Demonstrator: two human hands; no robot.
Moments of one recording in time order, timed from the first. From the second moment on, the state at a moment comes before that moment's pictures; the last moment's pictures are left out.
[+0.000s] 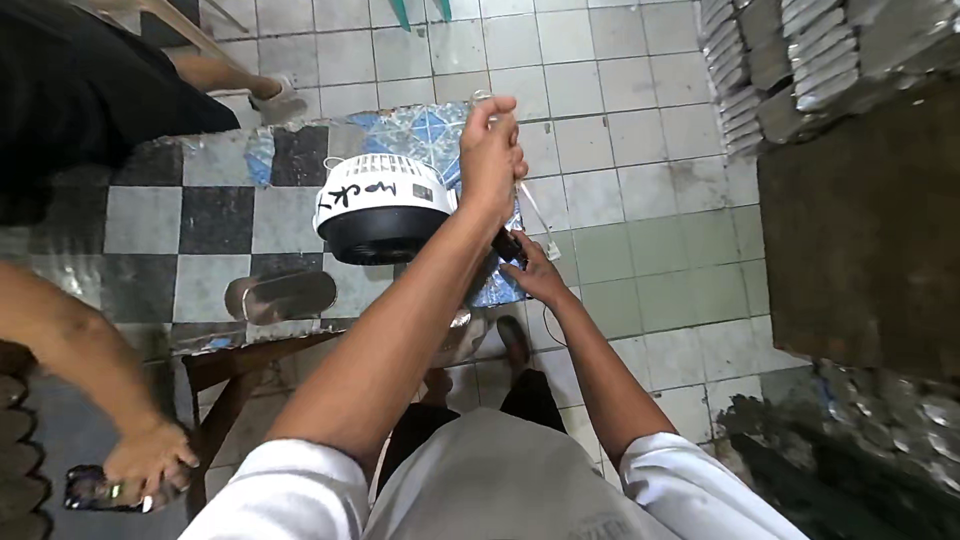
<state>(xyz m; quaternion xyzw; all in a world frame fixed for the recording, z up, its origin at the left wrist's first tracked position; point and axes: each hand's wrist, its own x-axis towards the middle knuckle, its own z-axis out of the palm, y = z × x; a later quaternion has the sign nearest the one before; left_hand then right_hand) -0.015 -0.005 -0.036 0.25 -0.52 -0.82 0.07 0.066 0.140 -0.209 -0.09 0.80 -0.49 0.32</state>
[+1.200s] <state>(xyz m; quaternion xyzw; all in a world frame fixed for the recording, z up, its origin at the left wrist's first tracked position) 0.001 -0.006 -0.064 0.32 -0.51 -0.80 -0.02 0.066 0.116 -0.212 -0.01 0.87 -0.48 0.13</state>
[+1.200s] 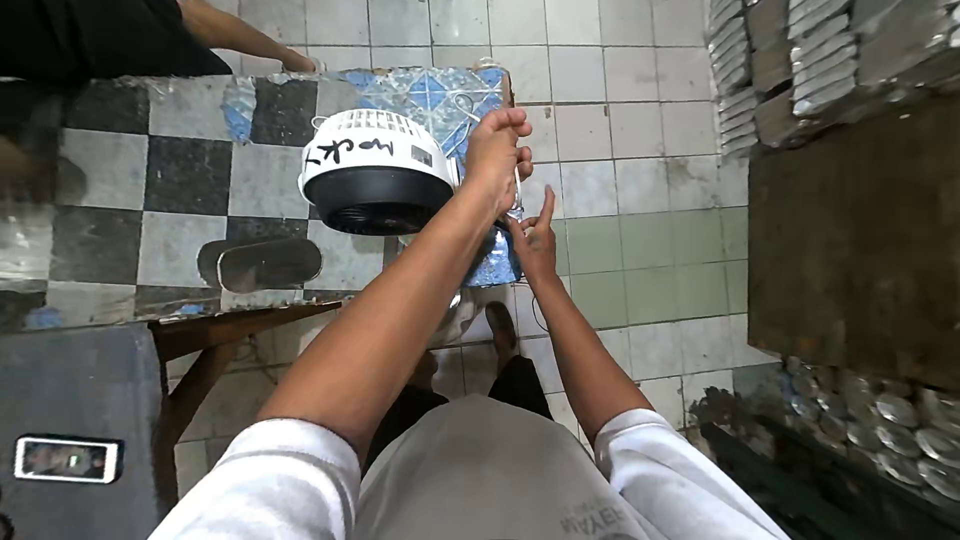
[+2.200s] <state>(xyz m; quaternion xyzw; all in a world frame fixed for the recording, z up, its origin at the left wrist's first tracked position) 0.143 -0.033 -0.202 0.09 -0.93 -0.34 -0.08 0.016 0.107 -0.235 -0.02 0.85 -0.50 0.20</state>
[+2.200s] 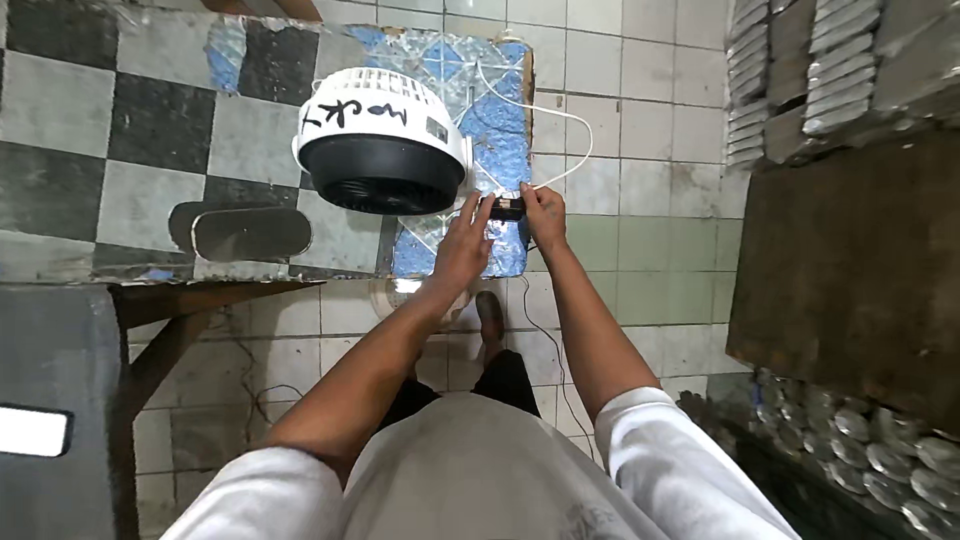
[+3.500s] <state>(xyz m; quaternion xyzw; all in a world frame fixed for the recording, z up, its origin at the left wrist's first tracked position) 0.236 -0.076 -0.175 0.36 -0.69 -0.63 -0.01 0.050 0.120 -0.168 -0.19 0.91 -0.32 0.18</state>
